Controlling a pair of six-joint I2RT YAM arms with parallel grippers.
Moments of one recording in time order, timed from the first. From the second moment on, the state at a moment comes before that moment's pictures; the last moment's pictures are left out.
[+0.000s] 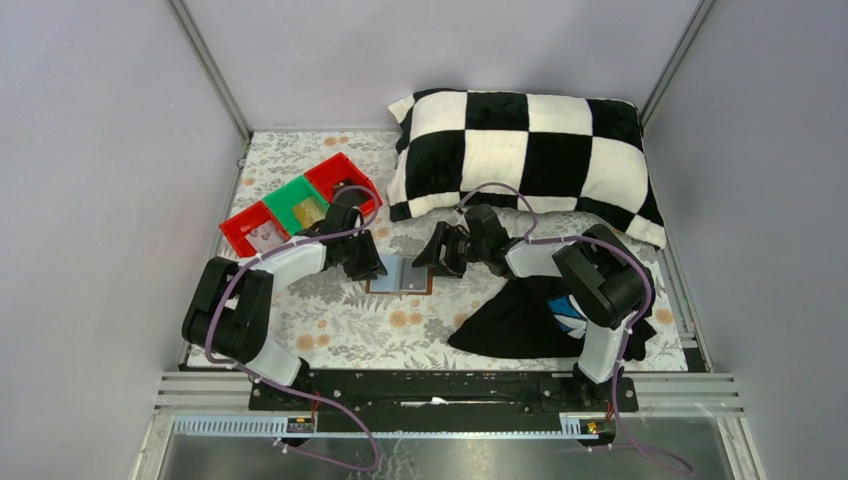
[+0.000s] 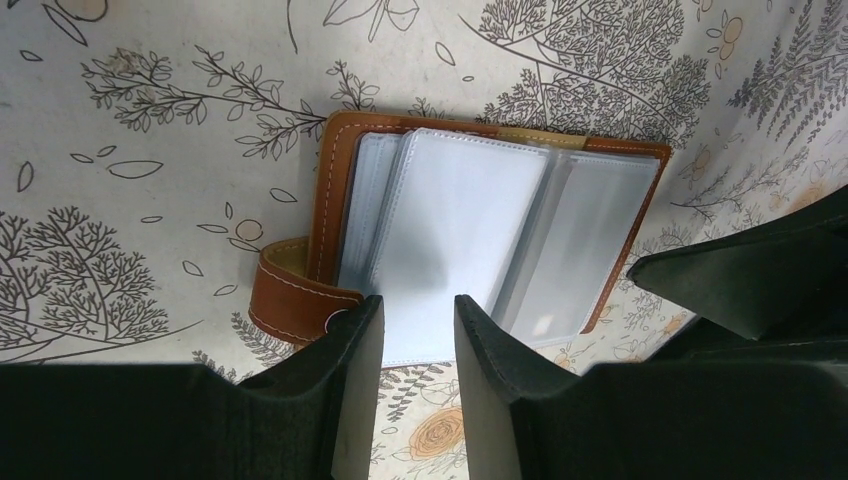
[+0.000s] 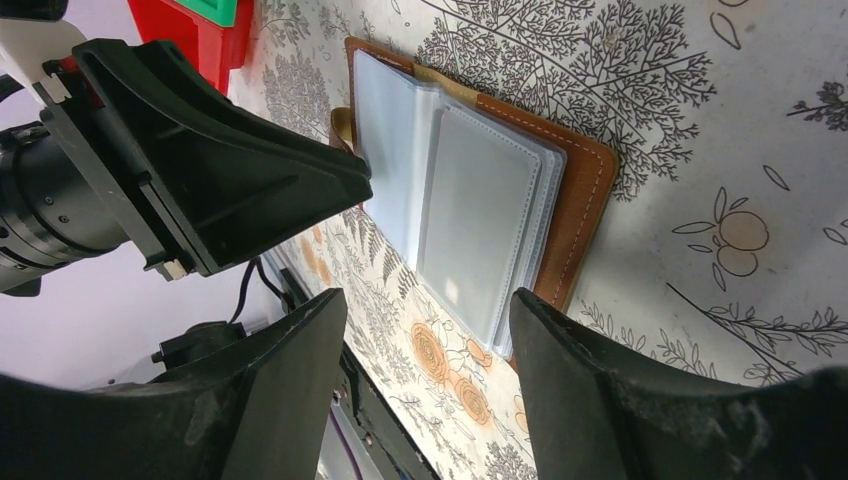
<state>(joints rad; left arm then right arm) -0.33 1.54 0.78 -0.31 0.24 -0.67 0.63 1.85 0.87 0.33 -0.52 0.97</state>
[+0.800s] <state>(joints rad) -0.33 1.55 0.78 -0.27 0.27 -0.67 0.64 1.88 0.84 0.39 -0.52 0.99</state>
